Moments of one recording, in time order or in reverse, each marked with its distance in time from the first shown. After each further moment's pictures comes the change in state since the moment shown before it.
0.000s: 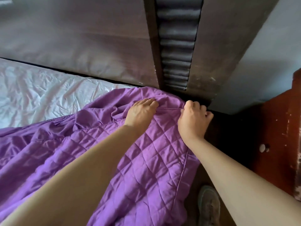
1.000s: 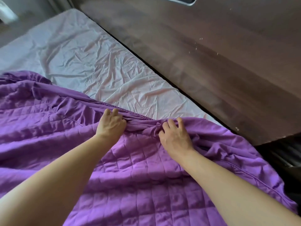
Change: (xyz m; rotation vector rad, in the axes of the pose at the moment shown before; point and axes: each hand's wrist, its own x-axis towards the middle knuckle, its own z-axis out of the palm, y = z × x) left_hand -0.190 -0.240 -0.056 0.582 -0.396 -0.669; right_hand -0.037 -0.254 0.072 -0.455 -0.046 -1.317
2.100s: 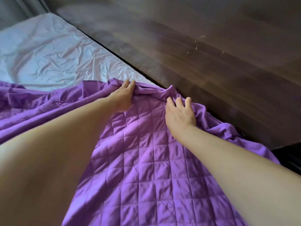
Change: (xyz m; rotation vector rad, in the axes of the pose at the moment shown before) left_hand 0.141 -0.027 -0.021 -0.723 0.063 0.066; right_hand 0.084 0.043 0.013 -0.127 -0.144 0.260
